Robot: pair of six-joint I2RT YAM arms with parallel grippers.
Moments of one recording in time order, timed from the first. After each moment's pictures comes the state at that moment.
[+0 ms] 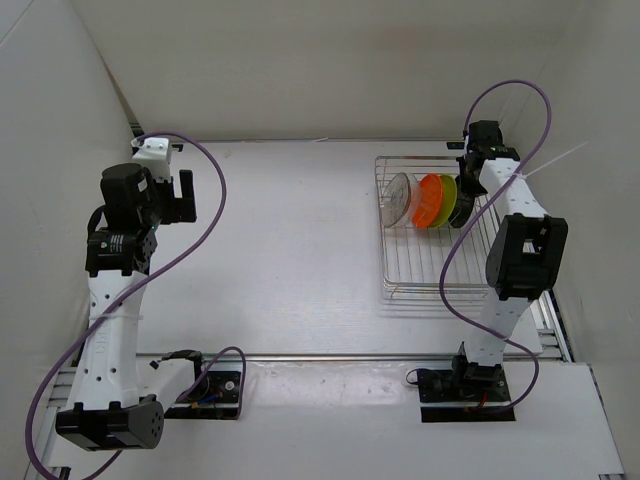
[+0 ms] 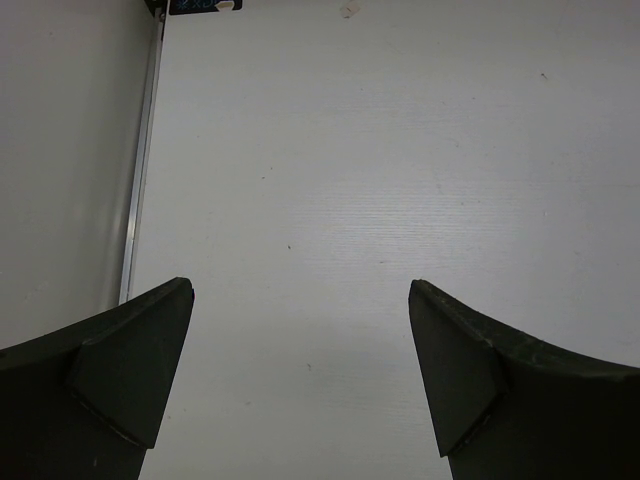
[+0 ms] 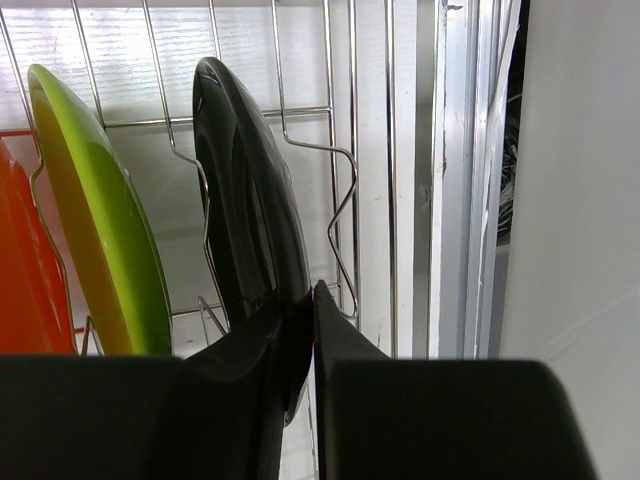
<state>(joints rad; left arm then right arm) 0.02 1.01 1.29 -0.71 -0.04 0.12 -0.03 1.92 1.66 -0.72 0.23 -0.14</state>
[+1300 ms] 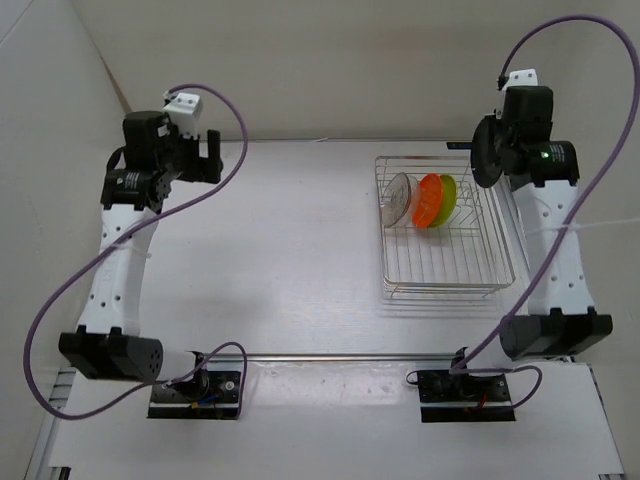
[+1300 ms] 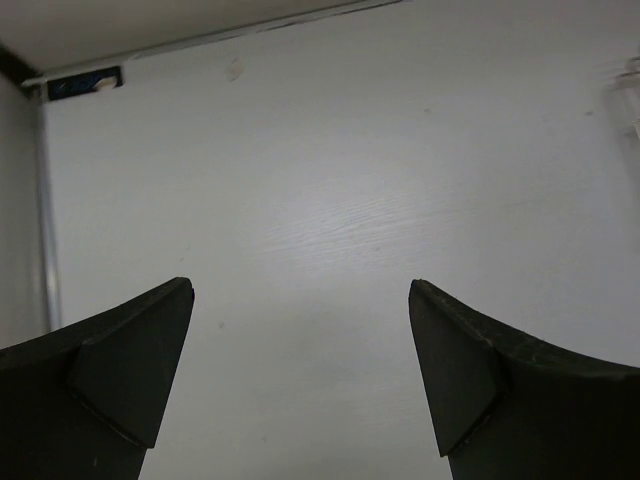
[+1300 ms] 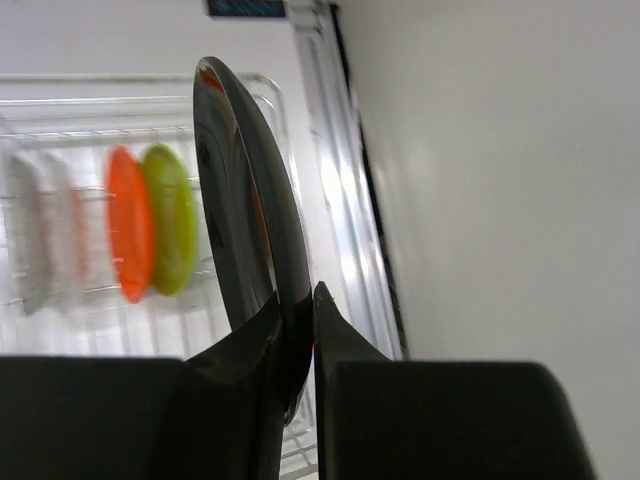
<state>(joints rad) -0.03 1.31 1.57 -0.74 0.09 0.12 0.08 1.52 1.88 -0.95 0.40 -0.15</state>
